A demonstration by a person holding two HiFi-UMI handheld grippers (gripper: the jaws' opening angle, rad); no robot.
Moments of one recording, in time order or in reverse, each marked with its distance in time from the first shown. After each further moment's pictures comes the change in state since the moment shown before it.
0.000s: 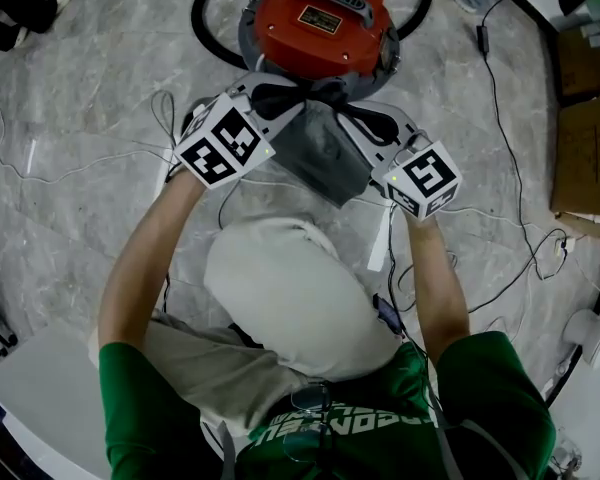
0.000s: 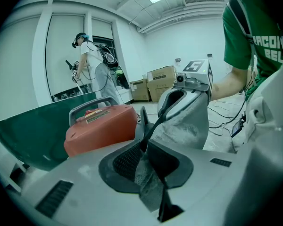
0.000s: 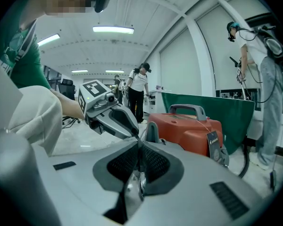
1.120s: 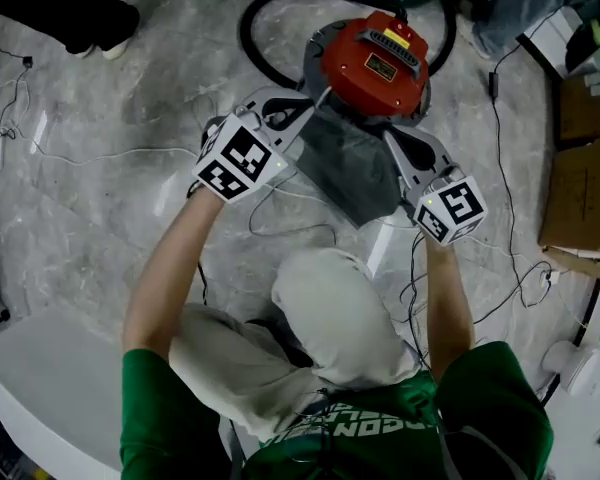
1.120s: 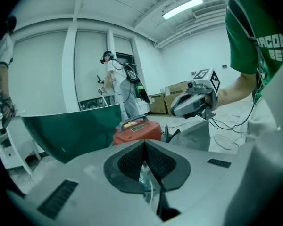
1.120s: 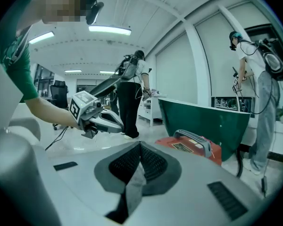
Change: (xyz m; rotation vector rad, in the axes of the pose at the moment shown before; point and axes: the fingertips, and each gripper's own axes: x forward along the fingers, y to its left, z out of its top) left arm -0.122 0.052 0.009 -0.111 -0.149 0.201; right arm 0.002 0.019 0.091 0.021 -0.008 -0.087
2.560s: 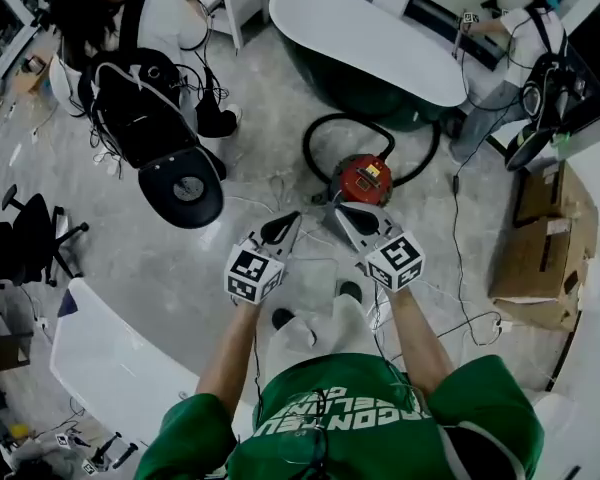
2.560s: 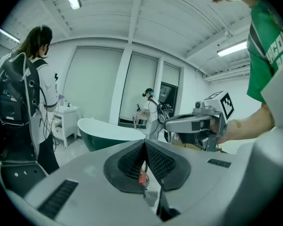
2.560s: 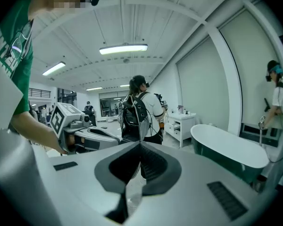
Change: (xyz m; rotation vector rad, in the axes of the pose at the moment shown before) left arm -0.412 -0.023 0.474 -0.504 -0.119 0.394; right arm -0.189 0.210 0.559 0.008 -0.026 0.303
